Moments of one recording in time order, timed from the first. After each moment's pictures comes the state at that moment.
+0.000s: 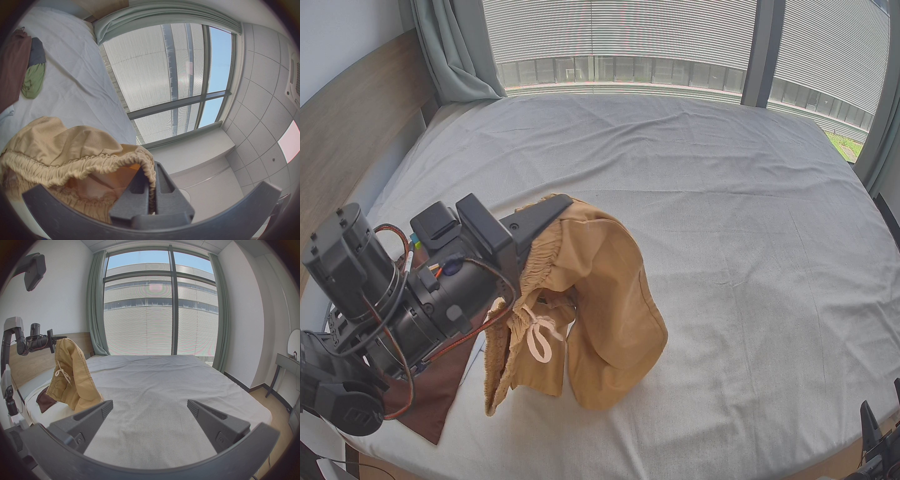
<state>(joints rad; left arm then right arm) -0.68 1.59 -0.59 -1.22 -0.10 -1.10 0.00 0.02 -0.02 0.00 0.01 0.00</state>
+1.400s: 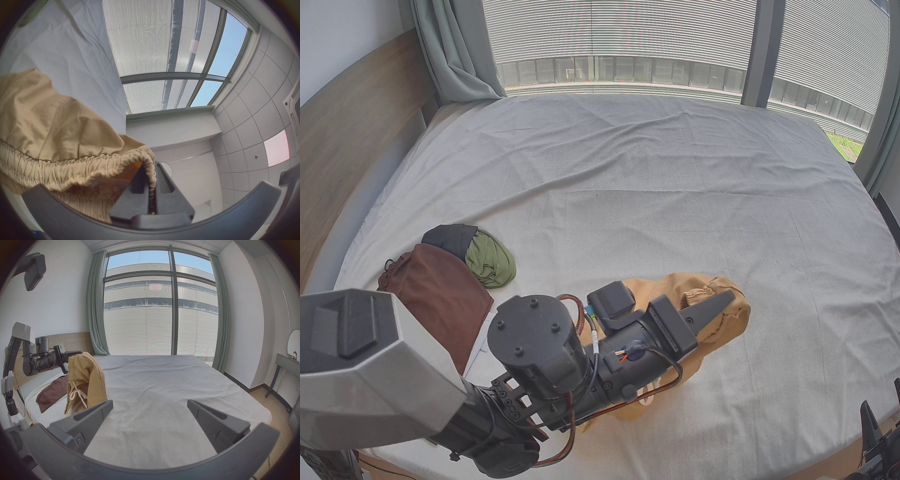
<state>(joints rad) -0.94 2.07 -0.75 -1.53 -0.19 -1.18 0.00 0.02 -0.02 0.00 0.01 -0.01</state>
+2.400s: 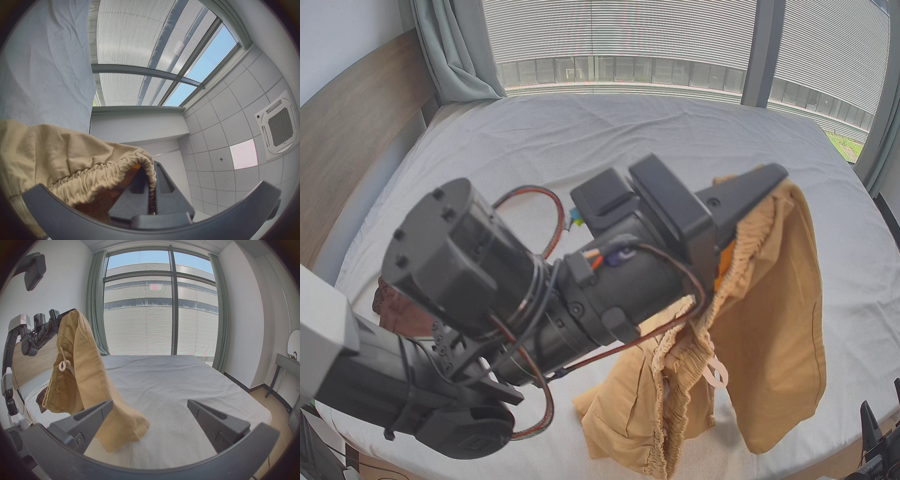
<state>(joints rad) -0.97 1.88 -0.94 -1.45 -0.30 -1.34 0.00 0.02 -0.02 0.00 0.01 -0.01</state>
